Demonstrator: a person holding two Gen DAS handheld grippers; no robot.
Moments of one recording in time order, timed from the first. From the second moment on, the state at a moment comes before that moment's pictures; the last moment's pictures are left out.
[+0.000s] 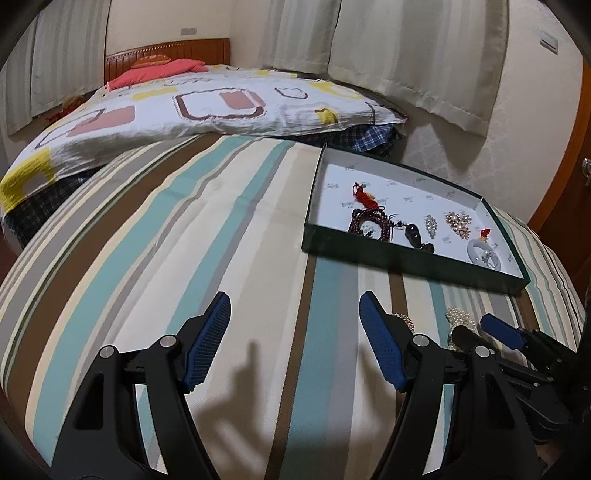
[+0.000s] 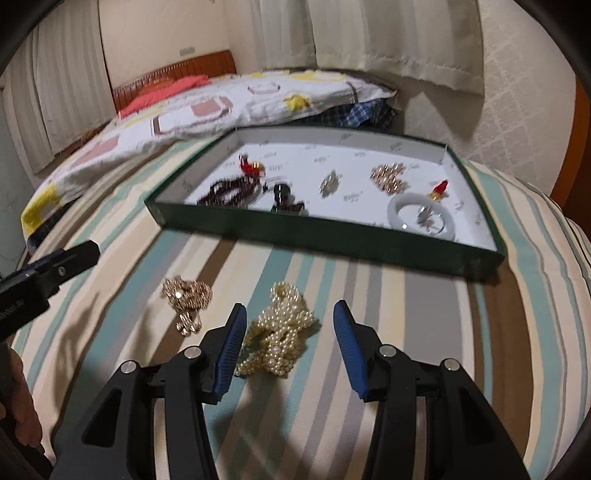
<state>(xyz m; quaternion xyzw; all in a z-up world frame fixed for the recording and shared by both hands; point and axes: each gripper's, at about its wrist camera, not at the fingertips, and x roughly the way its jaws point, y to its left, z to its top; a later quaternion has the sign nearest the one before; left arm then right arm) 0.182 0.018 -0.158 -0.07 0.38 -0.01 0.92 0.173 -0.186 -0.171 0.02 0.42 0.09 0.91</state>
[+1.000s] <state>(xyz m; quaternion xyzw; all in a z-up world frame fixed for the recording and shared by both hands) 0.204 -0.062 -0.192 -0.02 0.44 -0.08 0.90 0.159 -0.271 -0.163 0.07 0.40 0.06 0.91</state>
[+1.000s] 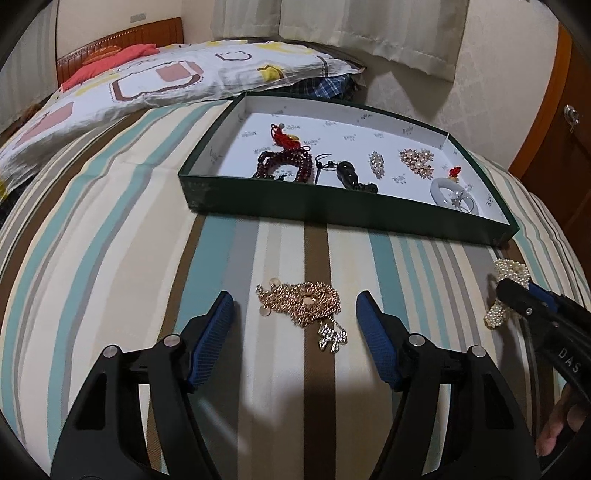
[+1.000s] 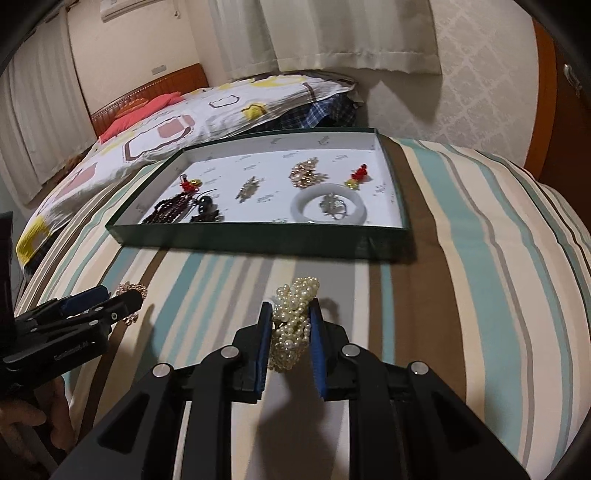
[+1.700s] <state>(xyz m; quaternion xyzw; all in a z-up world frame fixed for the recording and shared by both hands) 0.204 -0.064 -0.192 -0.01 0.43 -0.10 0.90 0.160 -0.268 -0.168 0.08 0.40 0.06 0.91</state>
